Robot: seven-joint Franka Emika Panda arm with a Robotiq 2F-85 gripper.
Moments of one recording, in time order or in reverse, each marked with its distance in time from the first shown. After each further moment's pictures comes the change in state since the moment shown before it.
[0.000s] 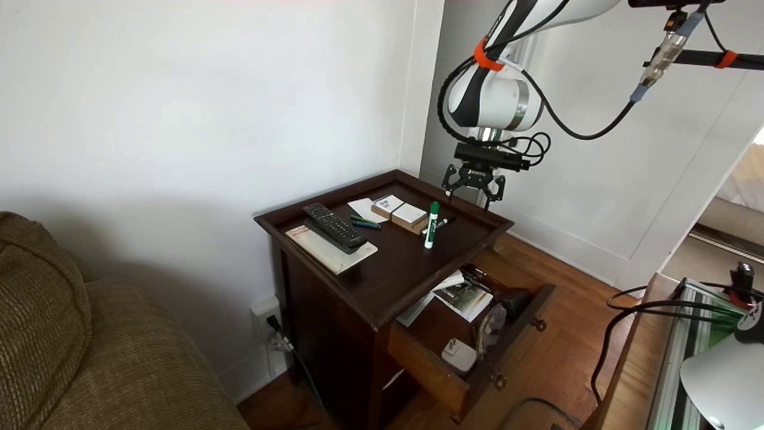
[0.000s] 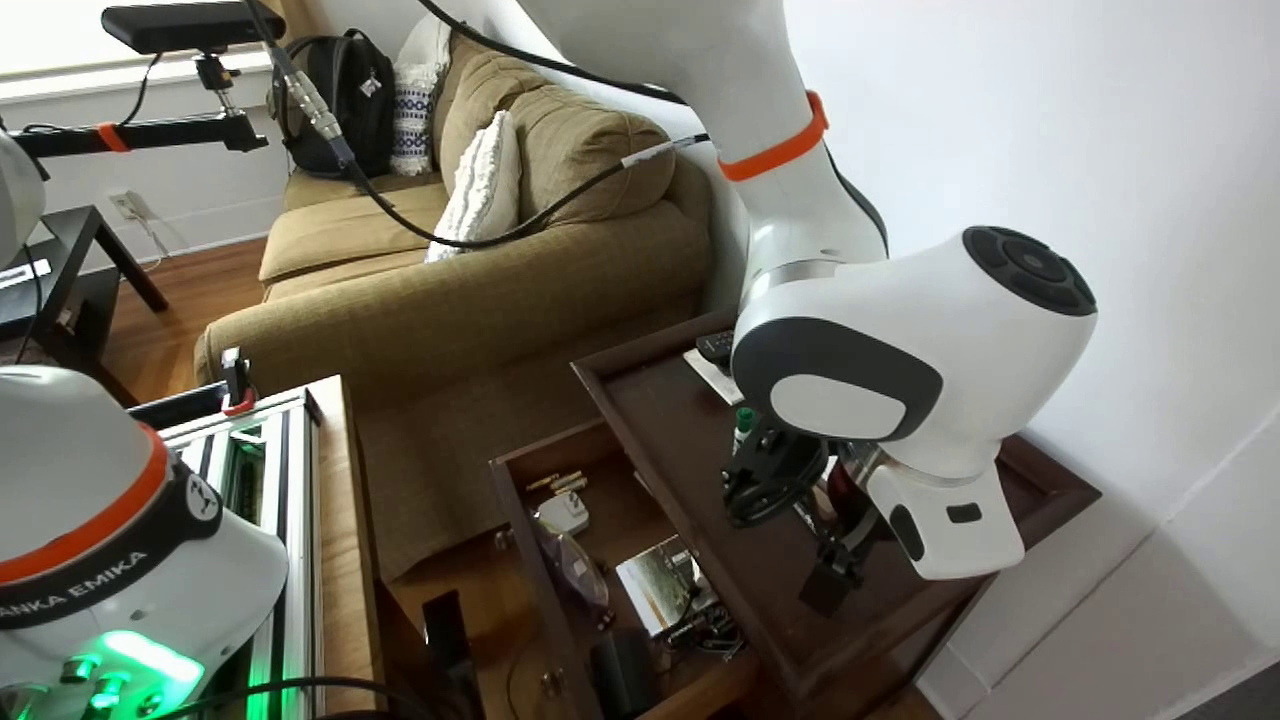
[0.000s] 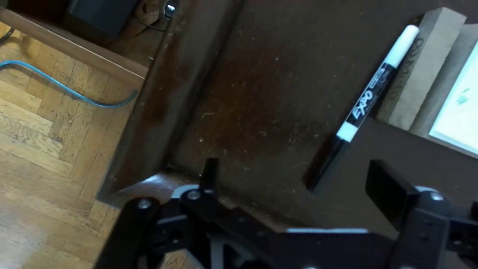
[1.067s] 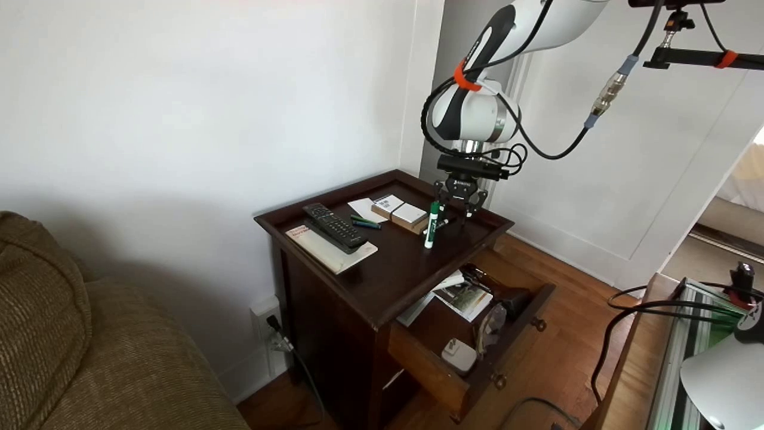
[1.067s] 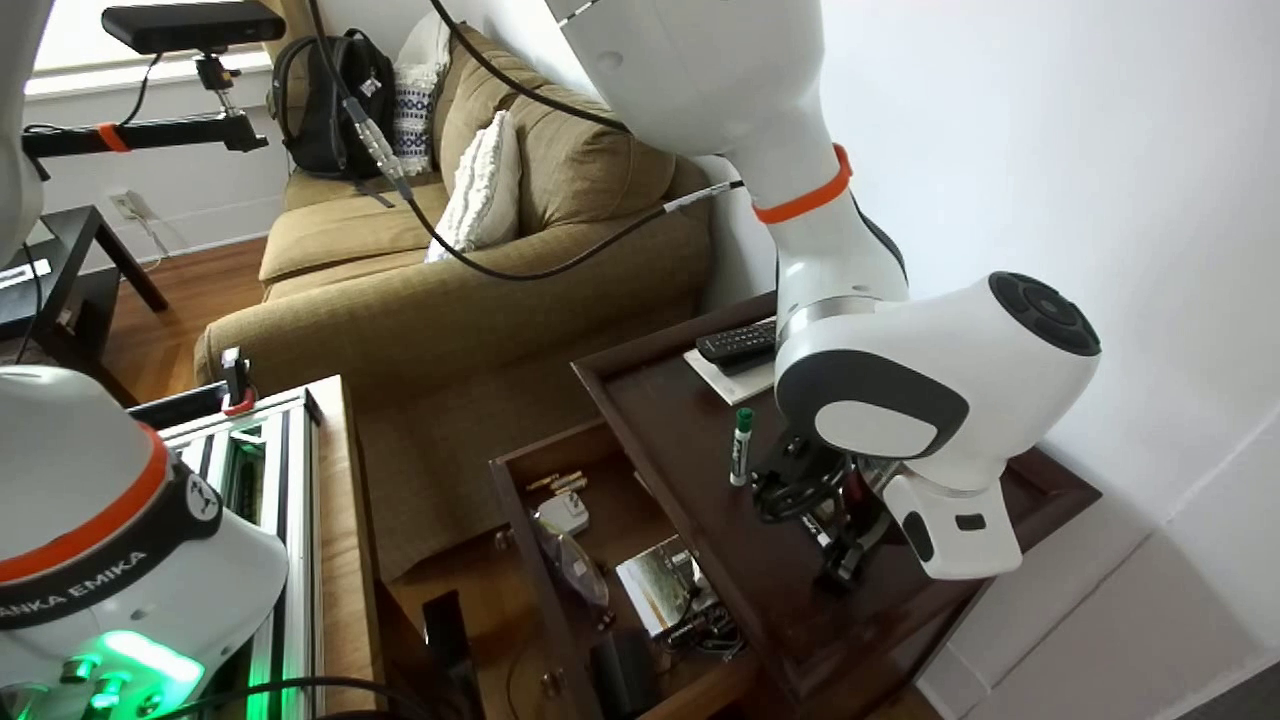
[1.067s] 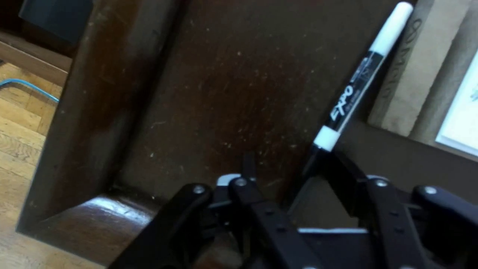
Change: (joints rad) arm 0.009 0.149 0.008 0.167 0.001 -0.069 0.073
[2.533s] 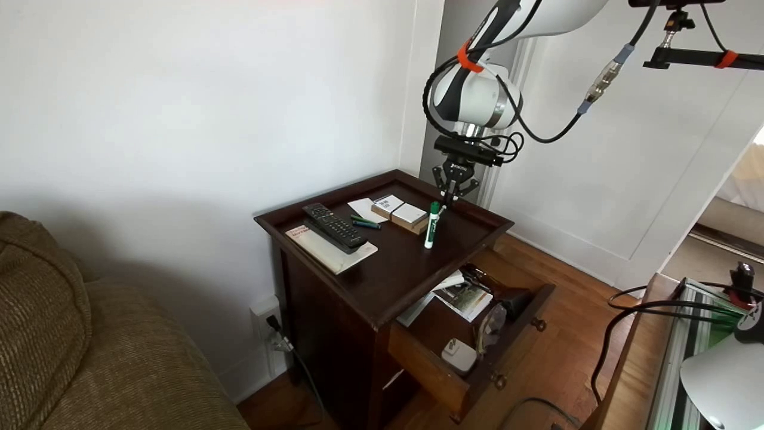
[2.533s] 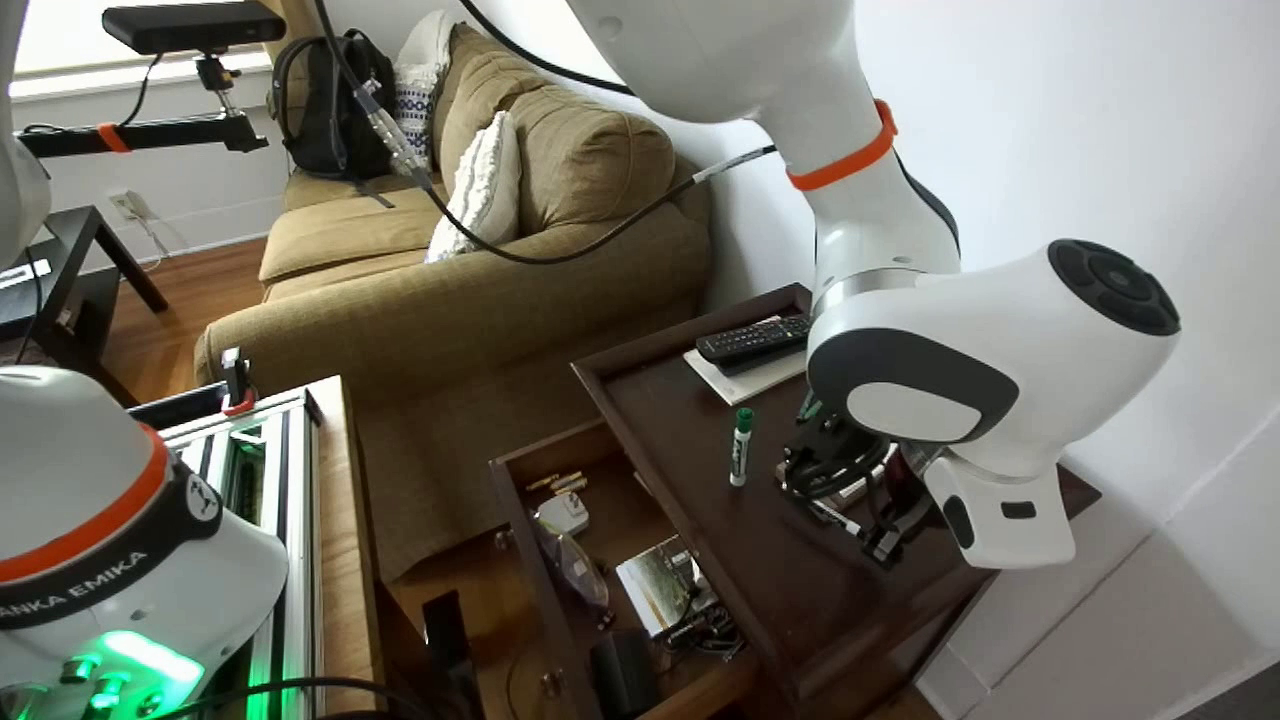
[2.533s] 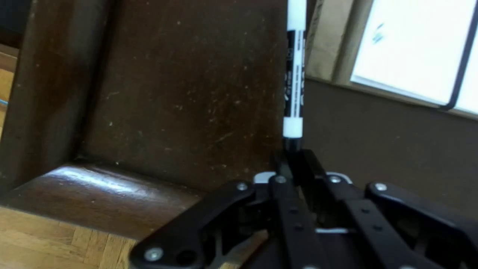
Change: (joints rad) arm -0.045 -0.031 0.027 0.044 0.072 0.001 0.017
